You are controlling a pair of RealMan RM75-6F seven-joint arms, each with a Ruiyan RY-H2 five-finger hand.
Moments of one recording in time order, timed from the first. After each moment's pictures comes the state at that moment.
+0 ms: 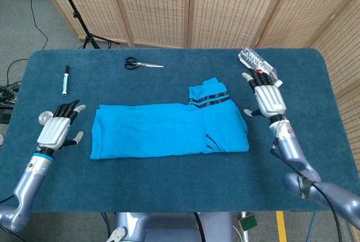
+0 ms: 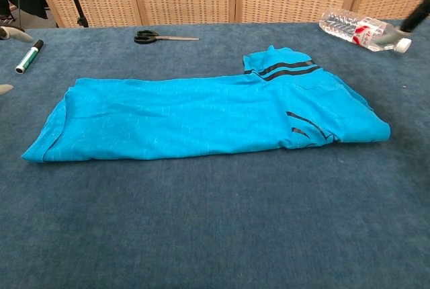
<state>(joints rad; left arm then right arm) -0.47 -1.34 -0.08 -1.37 1.32 1.12 -0.09 0.68 -1.38 0.25 -1.24 -1.18 1.00 0.02</state>
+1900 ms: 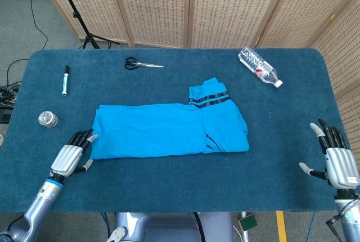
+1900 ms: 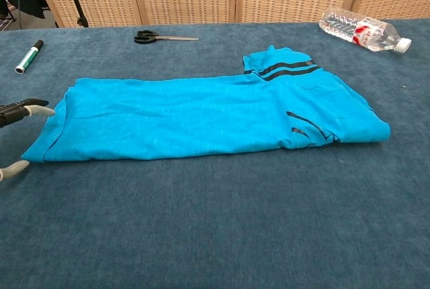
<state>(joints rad) -0.34 -1.62 0.06 -0.97 1.57 1.24 -0.32 0.15 -1.12 0.07 -1.57 -1.46 1.47 0.20</state>
